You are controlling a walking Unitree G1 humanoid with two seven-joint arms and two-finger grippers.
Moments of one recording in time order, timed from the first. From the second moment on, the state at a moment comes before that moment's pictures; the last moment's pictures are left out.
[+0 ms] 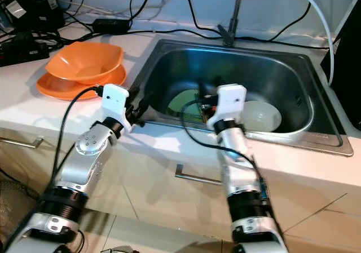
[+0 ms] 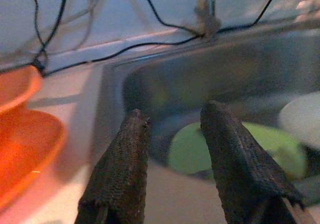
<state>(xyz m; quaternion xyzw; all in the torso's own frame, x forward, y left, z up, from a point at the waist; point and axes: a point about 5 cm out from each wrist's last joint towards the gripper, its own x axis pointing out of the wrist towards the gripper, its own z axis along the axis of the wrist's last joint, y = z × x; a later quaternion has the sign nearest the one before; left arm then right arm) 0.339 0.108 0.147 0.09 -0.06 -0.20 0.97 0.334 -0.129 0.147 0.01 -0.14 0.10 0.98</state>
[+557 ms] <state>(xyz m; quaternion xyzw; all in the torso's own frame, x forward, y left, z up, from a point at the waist) 0.382 0.148 0.224 0.36 -0.11 -0.12 0.92 0.332 -0.112 0.144 0.04 -0.12 0.11 0.99</state>
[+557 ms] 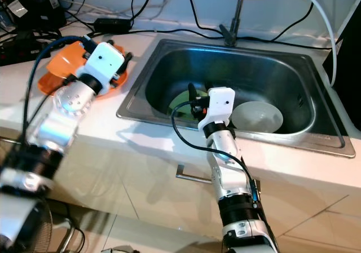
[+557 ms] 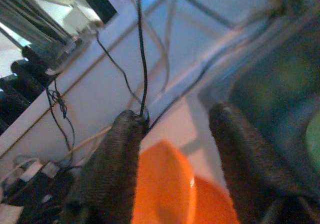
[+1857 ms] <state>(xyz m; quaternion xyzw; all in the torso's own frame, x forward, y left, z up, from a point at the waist) 0.398 0.163 0.226 0.43 0.01 -0.16 0.89 0.336 -0.106 0.146 0.05 -0.12 0.11 0.99</state>
